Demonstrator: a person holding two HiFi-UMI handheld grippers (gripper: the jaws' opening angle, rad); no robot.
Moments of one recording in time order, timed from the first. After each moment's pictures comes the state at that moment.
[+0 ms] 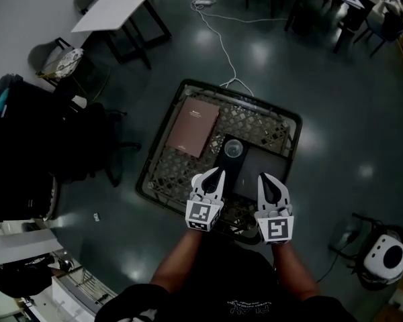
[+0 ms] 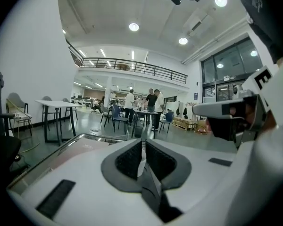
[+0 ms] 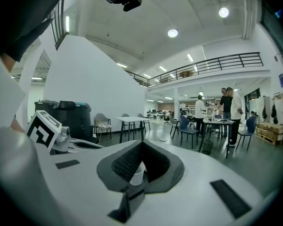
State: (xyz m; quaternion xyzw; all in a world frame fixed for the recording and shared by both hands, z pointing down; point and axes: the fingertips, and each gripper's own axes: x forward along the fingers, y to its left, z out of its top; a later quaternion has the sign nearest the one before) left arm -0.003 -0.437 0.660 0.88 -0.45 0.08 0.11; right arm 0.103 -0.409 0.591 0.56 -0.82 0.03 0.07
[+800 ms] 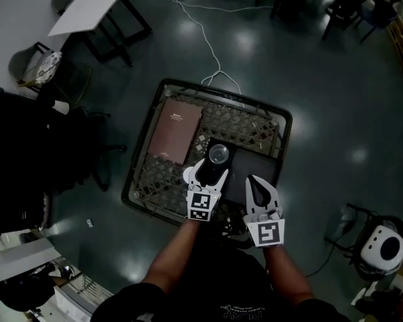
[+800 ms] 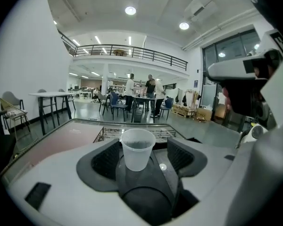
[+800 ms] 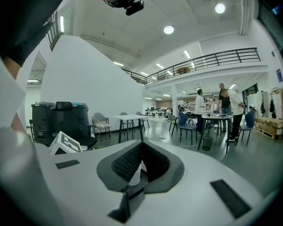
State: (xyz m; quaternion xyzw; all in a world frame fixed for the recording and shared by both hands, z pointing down) left arm 0.032 -0.485 0.750 0.88 -0.43 0.17 0.14; right arm 0.109 -0.435 0.609 0.57 -0.82 0.05 0.07
